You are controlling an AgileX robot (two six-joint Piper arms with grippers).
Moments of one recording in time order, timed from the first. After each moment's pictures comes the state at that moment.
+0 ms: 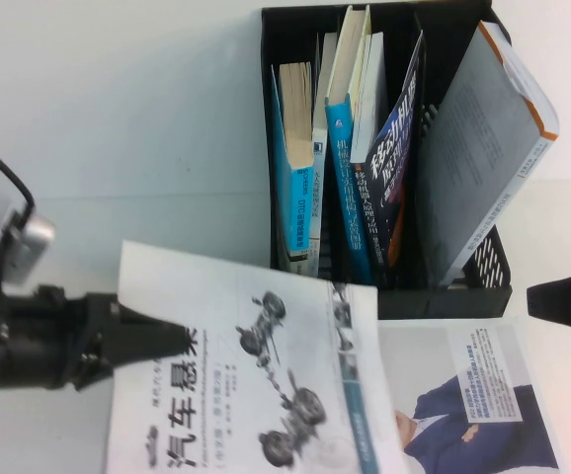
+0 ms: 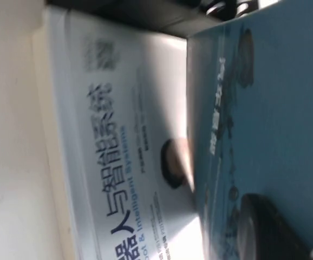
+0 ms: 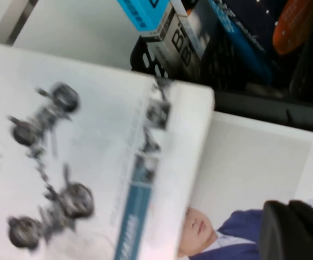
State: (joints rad) right arm 0.15 1.16 -0.77 0.88 0.71 -0.65; left arm 0.08 1.29 -0.70 -1.26 1.07 0.71
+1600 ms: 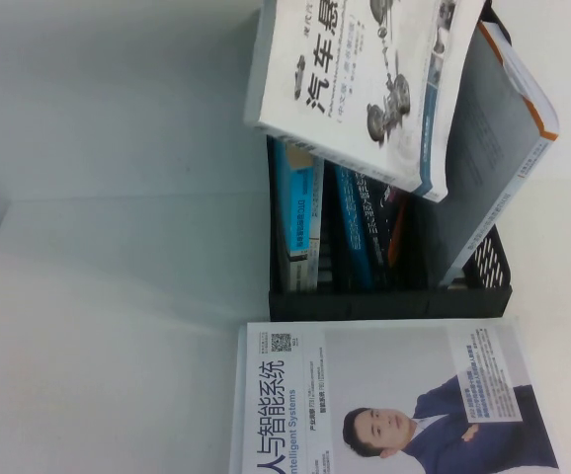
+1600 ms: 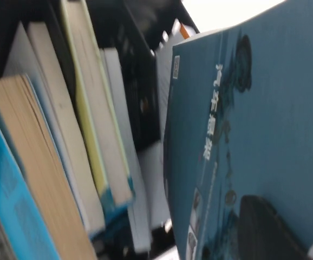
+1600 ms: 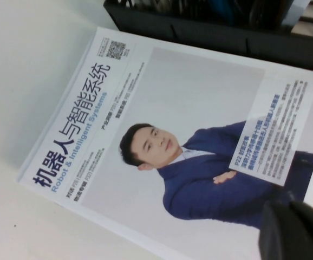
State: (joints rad) right arm 0.15 0.90 -0.76 0.53 0.91 -0.36; left arm -0.42 1.75 -2.21 -0.46 1.14 -0.22
